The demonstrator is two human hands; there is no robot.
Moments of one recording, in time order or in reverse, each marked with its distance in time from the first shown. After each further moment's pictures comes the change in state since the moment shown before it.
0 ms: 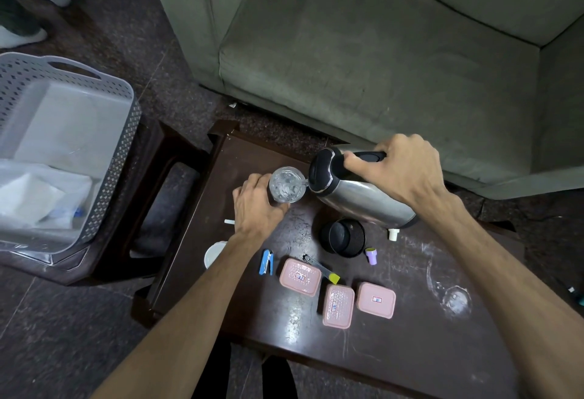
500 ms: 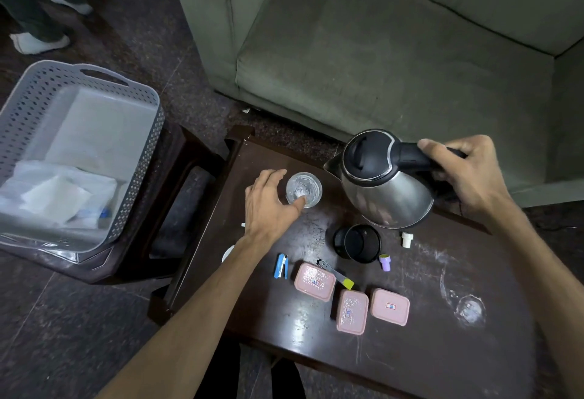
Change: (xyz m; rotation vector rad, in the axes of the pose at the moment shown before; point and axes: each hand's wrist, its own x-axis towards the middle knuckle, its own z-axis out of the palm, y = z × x) left_hand -0.001 0.005 -0.031 -0.164 0.061 0.040; right_hand 0.001 0.055 -0.019 0.739 -0.061 0.152
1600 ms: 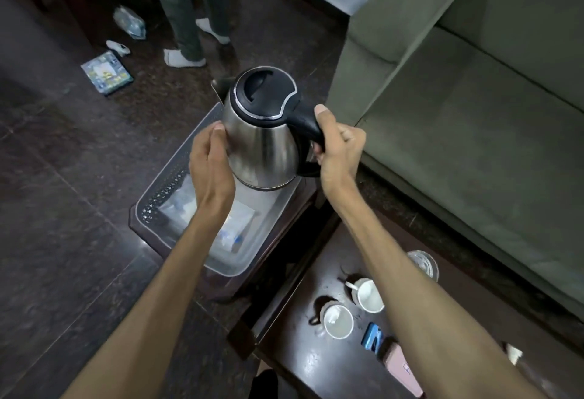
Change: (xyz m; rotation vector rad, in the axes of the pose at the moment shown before) left_hand 0.074 -0.114 -0.323 -0.732 0.637 -0.351; right_hand 0.019 -0.294 0.378 0.705 -0.112 -0.188
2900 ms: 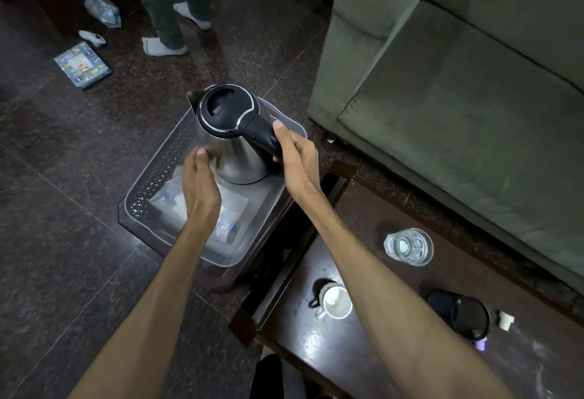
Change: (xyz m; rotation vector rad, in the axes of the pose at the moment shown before) left_hand -0.001 -0.069 -0.019 0.121 -0.042 -0.134; right_hand -0.026 0.063 0.015 -0.120 -0.161 0.177
